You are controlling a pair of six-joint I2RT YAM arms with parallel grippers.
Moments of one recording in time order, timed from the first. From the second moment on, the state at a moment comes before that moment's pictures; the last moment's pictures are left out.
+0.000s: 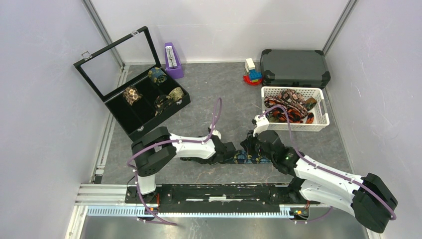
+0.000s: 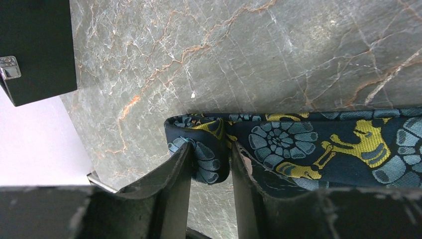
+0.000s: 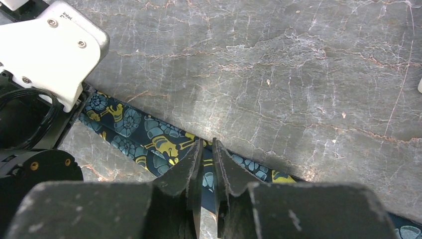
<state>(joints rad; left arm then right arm) -1.16 1.85 1.07 -1.02 -0.73 -0.79 0.82 0.93 0.36 0.04 0.16 0.49</state>
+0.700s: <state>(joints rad) -1.16 1.73 1.06 -0.90 -0.64 -0.79 0.82 1.00 0.37 0.05 0.14 0.49</state>
